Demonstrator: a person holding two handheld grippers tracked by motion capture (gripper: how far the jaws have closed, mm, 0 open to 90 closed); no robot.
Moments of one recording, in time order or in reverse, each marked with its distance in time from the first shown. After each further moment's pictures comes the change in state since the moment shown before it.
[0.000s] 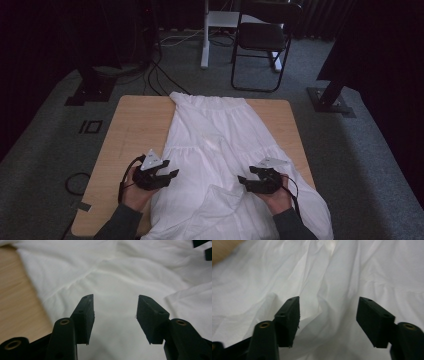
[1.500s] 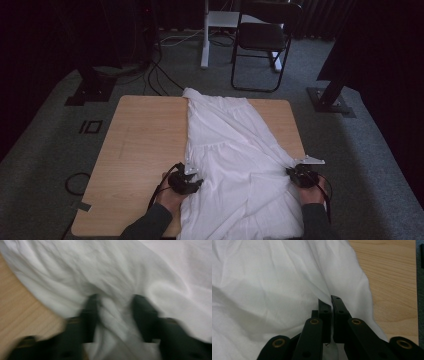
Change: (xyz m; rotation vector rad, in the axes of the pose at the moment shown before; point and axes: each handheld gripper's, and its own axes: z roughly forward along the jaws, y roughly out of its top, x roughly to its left) left arm -0.055 0.002 0.105 0.202 -0.001 0.084; right arm -0.128 -0.067 -0.023 0.094 -0.358 0.164
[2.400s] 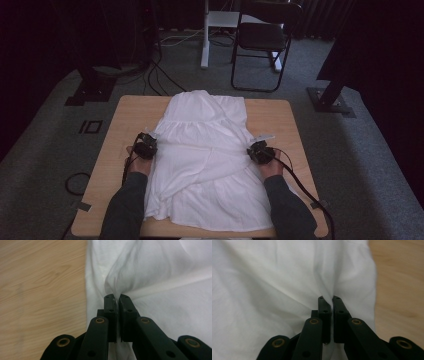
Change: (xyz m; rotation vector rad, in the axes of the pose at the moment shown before) left arm 0.152 -0.010 0.000 0.071 0.401 -0.210; right arm 0.084 0.095 0.082 0.017 0.101 -0.171
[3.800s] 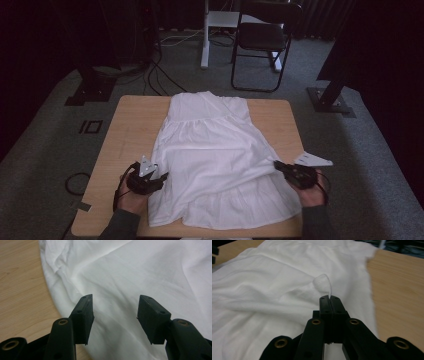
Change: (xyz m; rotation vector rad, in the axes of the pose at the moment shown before) left arm -0.044 -0.065 -0.107 -0.194 -0.260 0.064; right arm -0.022 -0.075 -0.154 -0.305 0.159 0.003
